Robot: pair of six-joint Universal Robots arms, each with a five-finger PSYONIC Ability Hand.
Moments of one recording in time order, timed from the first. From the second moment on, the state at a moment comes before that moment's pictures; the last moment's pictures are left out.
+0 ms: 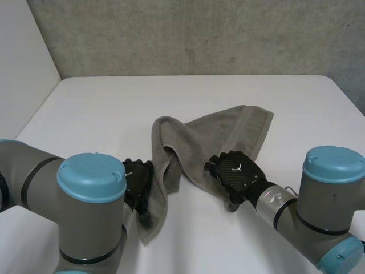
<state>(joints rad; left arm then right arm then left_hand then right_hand) 3.96 -2.01 -1.63 3.15 -1.95 3.10 2.02 -1.10 1.77 -0.28 1.23 2.72 0.31 0.30 0.29 0.31 0.27 0.34 0.32 0.33 0.33 0.17</state>
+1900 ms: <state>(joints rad) 3.91 -2.09 -1.61 3.23 -1.97 3.12 1.97 -0.96 1.55 -0.32 1.34 2.66 0.31 0.30 0.30 0.31 0.29 1.32 1.28 1.33 1.34 1.15</state>
